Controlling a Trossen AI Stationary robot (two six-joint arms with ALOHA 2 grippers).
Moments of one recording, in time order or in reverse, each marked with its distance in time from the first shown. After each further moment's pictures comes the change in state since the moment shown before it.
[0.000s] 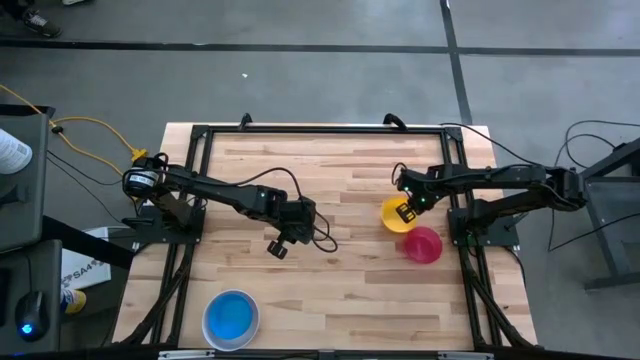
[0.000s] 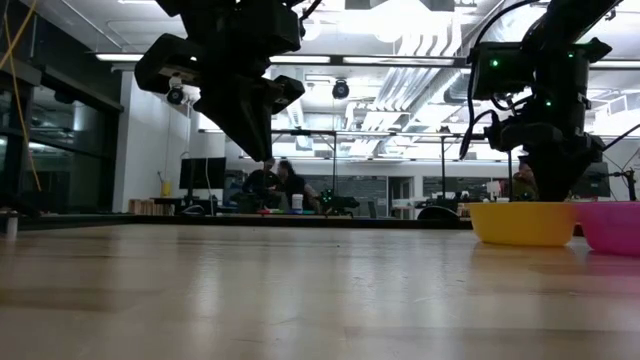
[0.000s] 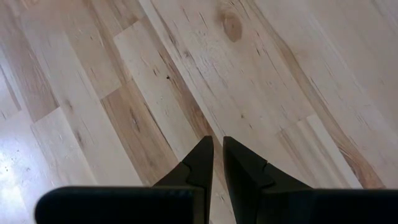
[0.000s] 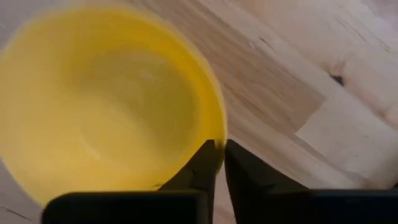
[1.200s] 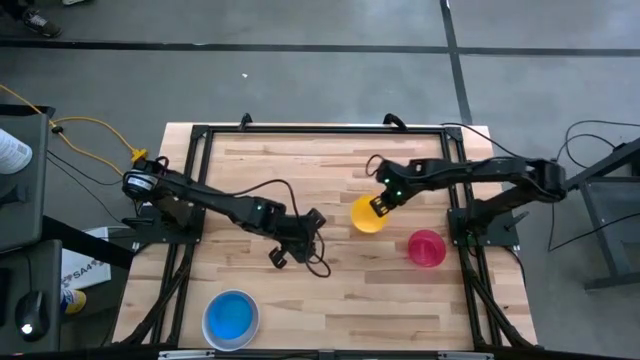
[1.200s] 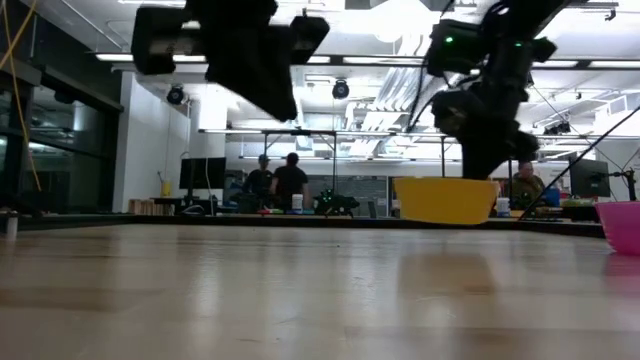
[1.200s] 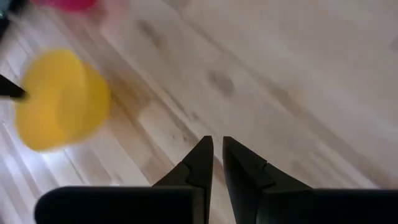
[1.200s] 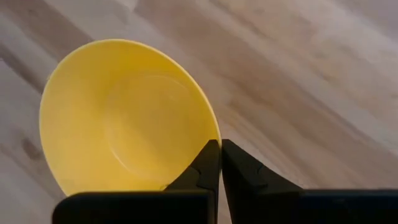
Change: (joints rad) left arm -0.109 0.000 0.057 0.077 -0.096 0.241; right arm 0.029 0.175 0.180 0.235 -0.106 0.043
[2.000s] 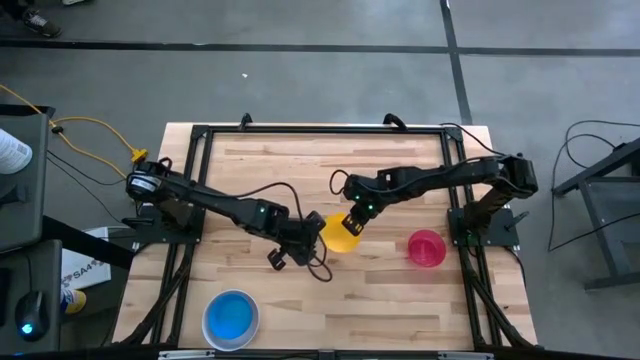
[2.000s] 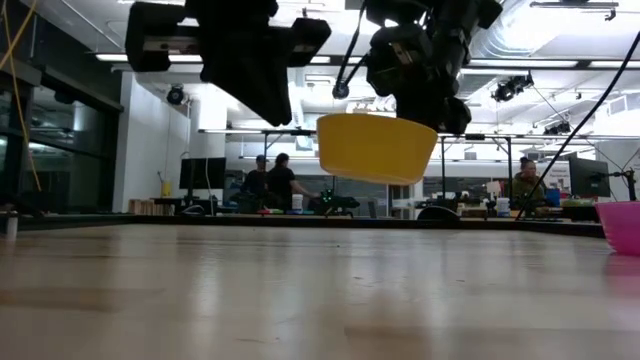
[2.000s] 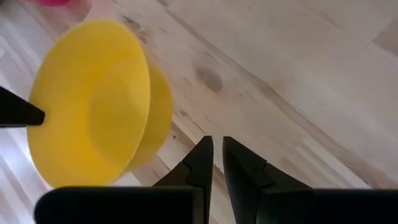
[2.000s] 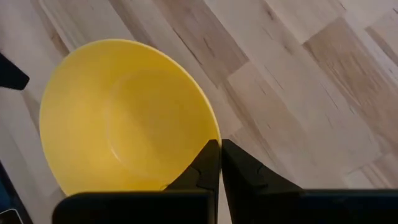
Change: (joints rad) left arm -0.018 0.030 0.044 -0.071 0.013 -0.008; right arm 0.216 0.262 0.372 -0.021 -0.034 -0.048
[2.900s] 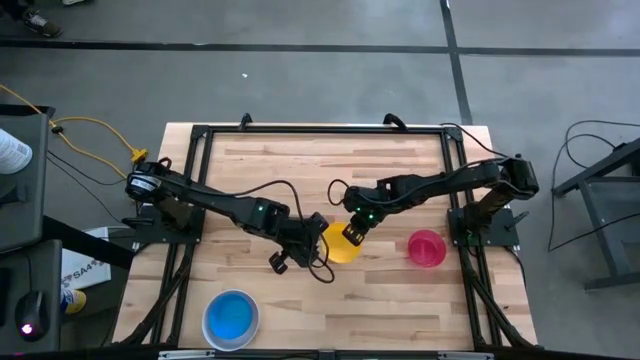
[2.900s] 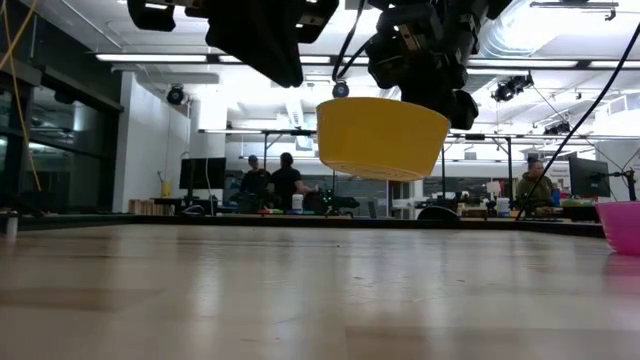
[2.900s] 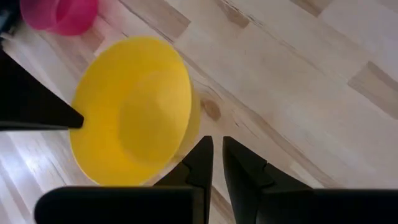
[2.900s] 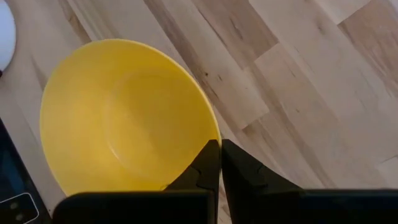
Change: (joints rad) left arm -0.013 -0.001 0.087 -0.041 0.051 -0.046; right arm 0.075 0.000 0.000 0.011 0.009 0.054
